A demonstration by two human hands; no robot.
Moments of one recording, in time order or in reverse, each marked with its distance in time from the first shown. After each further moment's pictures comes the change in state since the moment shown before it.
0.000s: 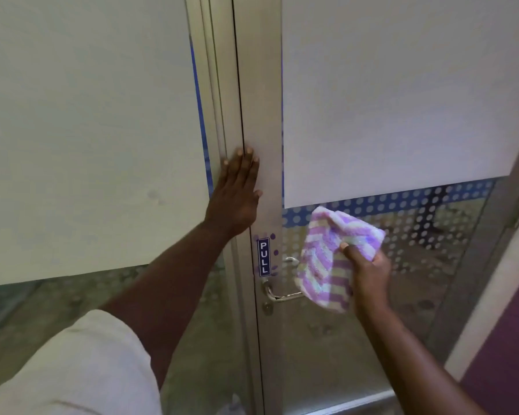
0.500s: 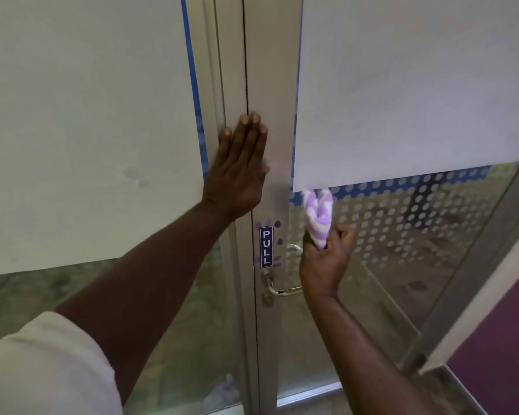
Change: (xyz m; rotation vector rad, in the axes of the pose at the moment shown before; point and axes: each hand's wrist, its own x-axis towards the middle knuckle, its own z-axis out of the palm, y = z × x) left_hand 0.010 -0.020 0.044 0.114 0.140 0.048; right_hand 0.009 0.087 0.096 -0.371 0.140 -0.425
